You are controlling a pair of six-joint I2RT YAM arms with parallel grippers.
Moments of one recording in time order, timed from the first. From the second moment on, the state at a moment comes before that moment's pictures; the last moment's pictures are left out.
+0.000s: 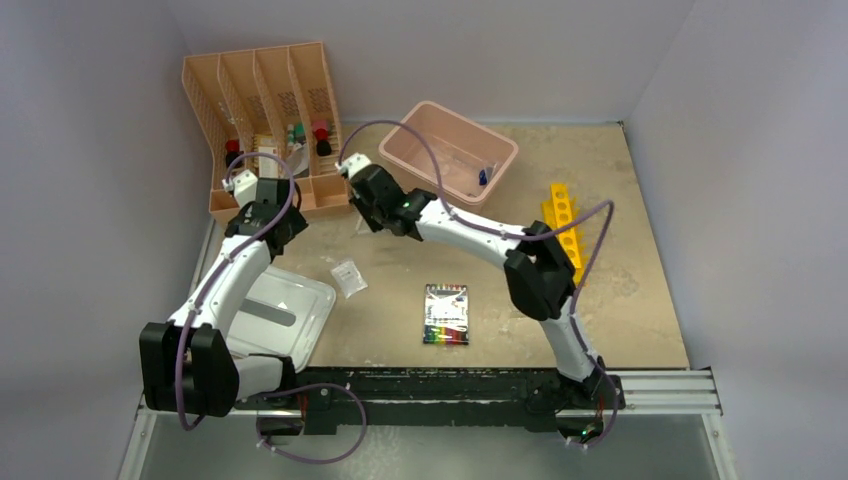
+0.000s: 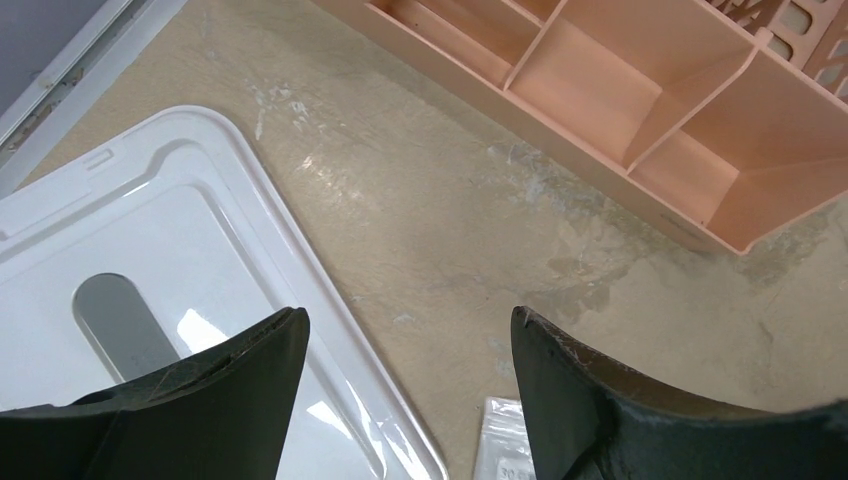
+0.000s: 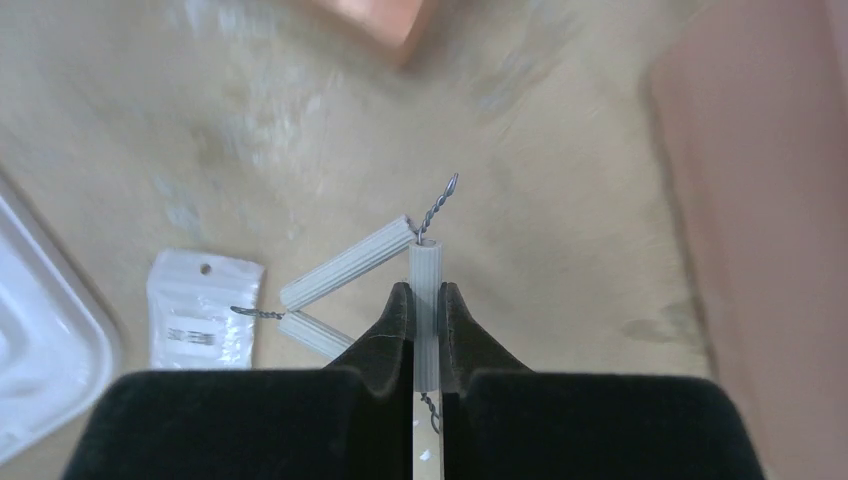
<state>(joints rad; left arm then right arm) -0.09 1.25 0.92 -0.56 -0.52 -0.70 0.93 2.18 1.84 -0.44 0.27 0.10</state>
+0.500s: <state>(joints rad) -0.09 1.27 0.90 -0.50 -0.36 -0.69 0.74 1.98 1.85 -0.31 0.35 0.11</state>
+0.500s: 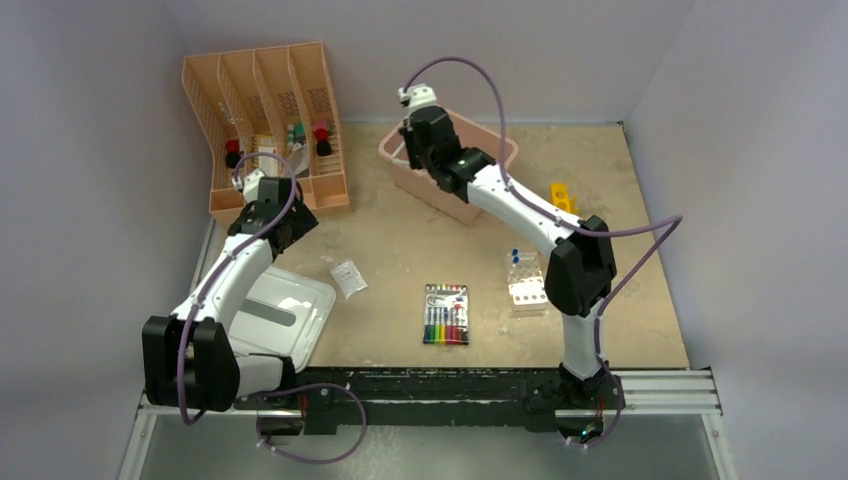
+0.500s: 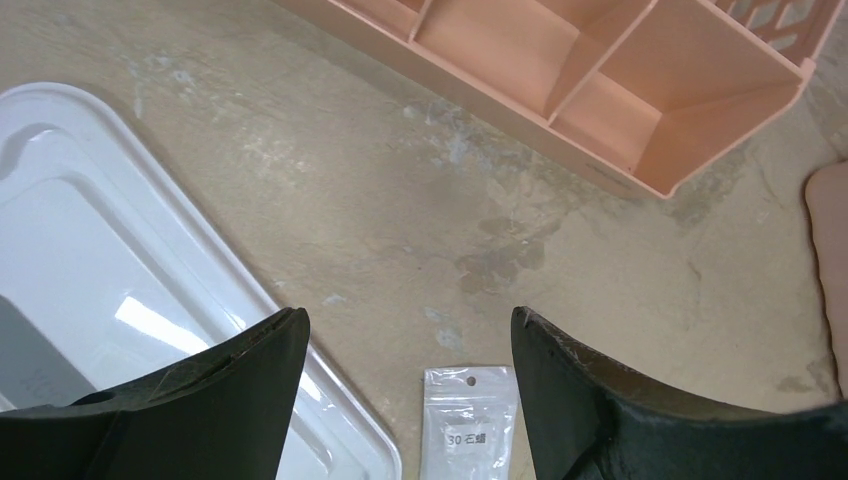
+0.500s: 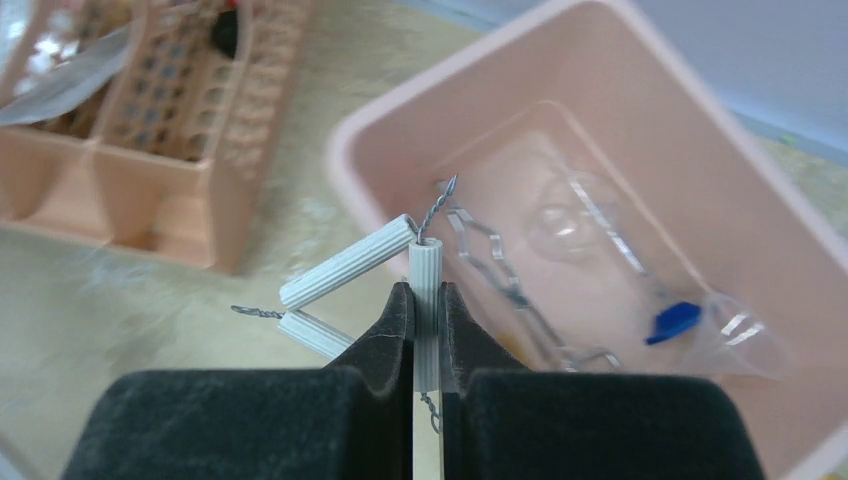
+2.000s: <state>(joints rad) -0.09 1.37 0.90 -0.47 -0.16 -0.65 0.51 2.09 1.76 -0.37 0.23 0.20</state>
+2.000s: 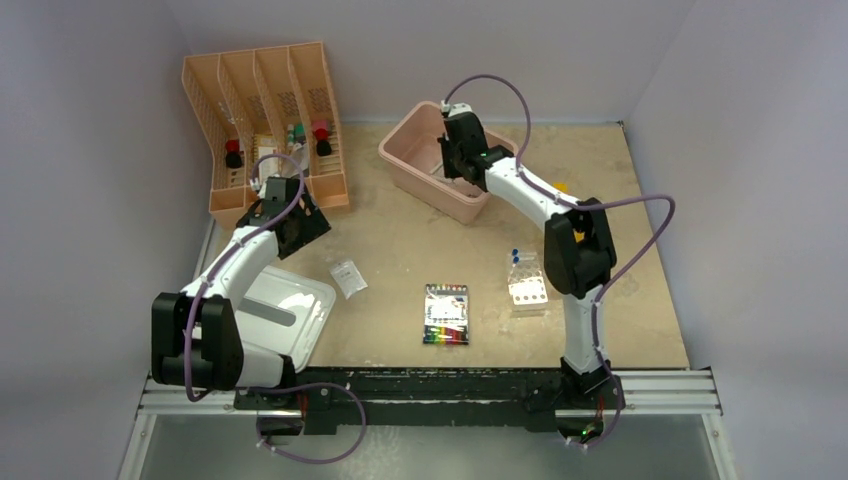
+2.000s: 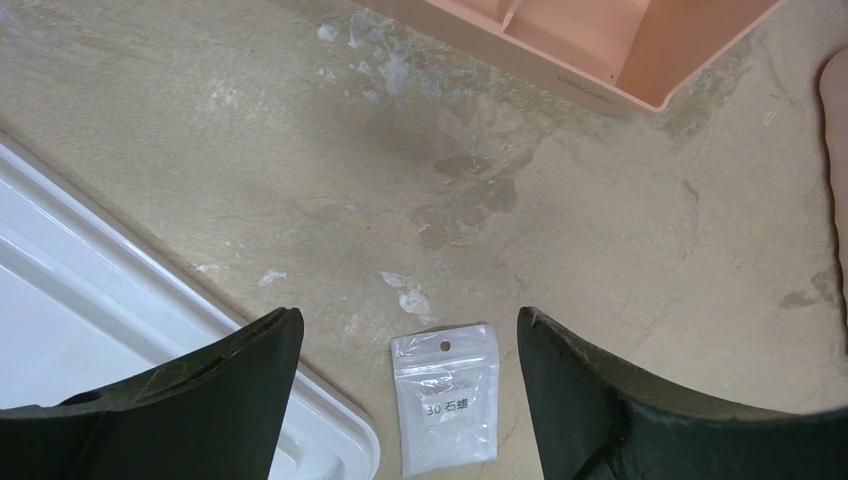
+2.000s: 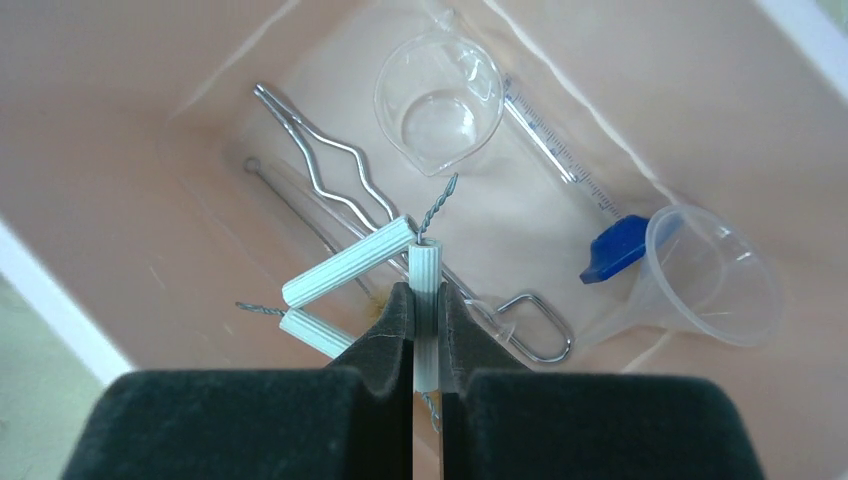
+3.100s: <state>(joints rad) -0.10 1.37 0.90 -0.47 -0.14 -0.65 0.48 2.10 1.78 -0.48 0.30 0.29</state>
